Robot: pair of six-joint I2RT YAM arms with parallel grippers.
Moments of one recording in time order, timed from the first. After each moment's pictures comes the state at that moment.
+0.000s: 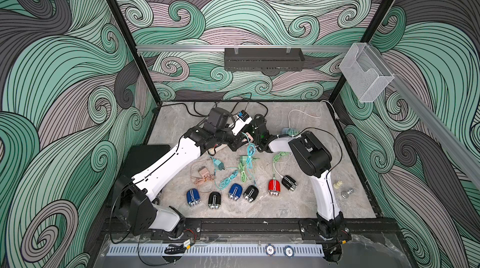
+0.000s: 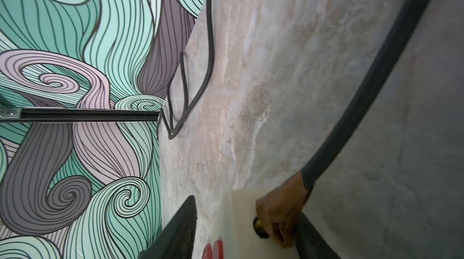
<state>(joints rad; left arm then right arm) -0.60 1.41 1.27 -0.56 0.41 0.12 0.59 2.23 1.31 0.42 -0.05 1.22</state>
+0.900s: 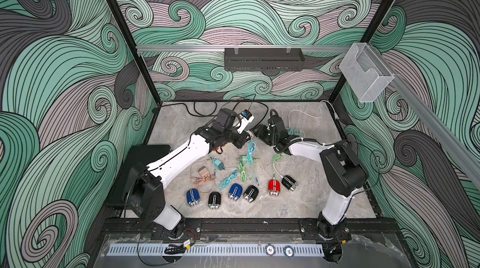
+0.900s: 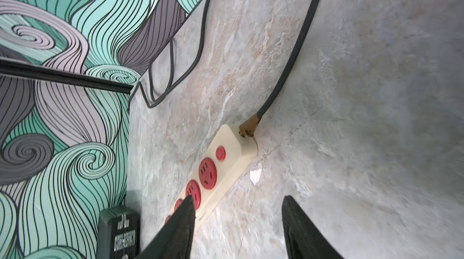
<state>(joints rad) -0.63 1.55 1.27 -0.43 0.25 0.07 0.51 1.77 1.03 0.12 -0.11 0.90</state>
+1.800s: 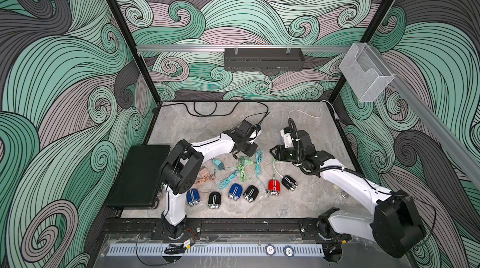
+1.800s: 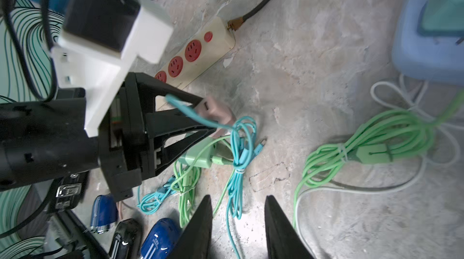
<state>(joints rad) -0.71 1.92 1.34 -0.41 0.10 -0.05 0.47 1.25 0.73 -0.27 -0.25 0.50</state>
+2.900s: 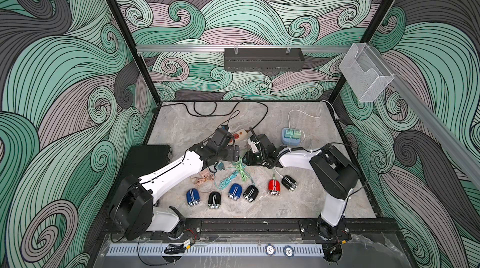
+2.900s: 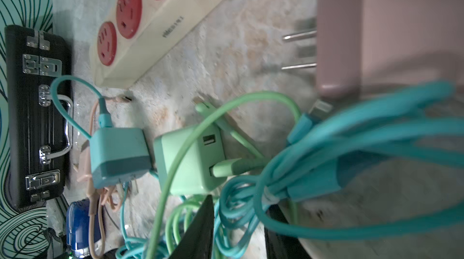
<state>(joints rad) -0.66 1.34 0.95 -0.47 -0.12 -0.44 0.72 1.88 1.00 -0.01 -0.29 0.66</state>
